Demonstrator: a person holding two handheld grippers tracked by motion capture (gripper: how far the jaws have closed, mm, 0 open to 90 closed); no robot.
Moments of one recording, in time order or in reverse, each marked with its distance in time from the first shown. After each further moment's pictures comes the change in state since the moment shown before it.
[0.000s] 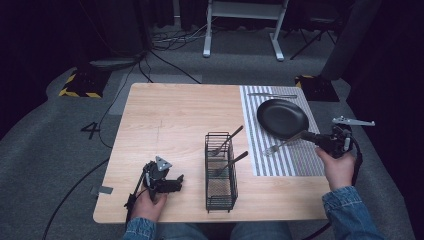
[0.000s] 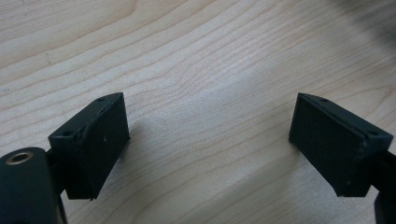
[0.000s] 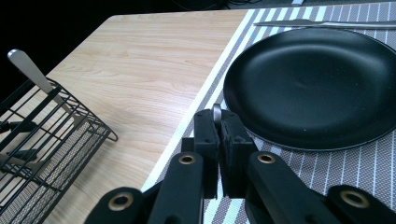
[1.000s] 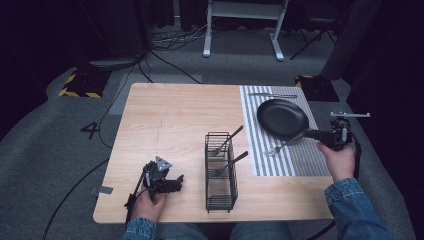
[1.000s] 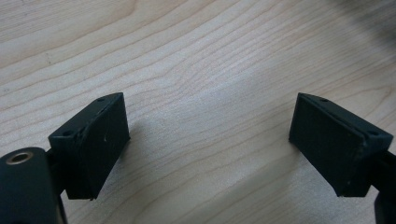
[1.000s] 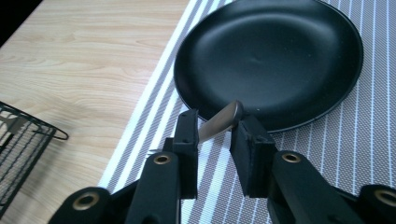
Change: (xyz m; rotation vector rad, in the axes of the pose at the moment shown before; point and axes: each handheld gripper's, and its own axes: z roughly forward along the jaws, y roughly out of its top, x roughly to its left) left arm 0.000 0.000 0.000 0.000 0.000 -0.002; right arm -0.033 0.010 0.017 0.123 -0.117 0.071
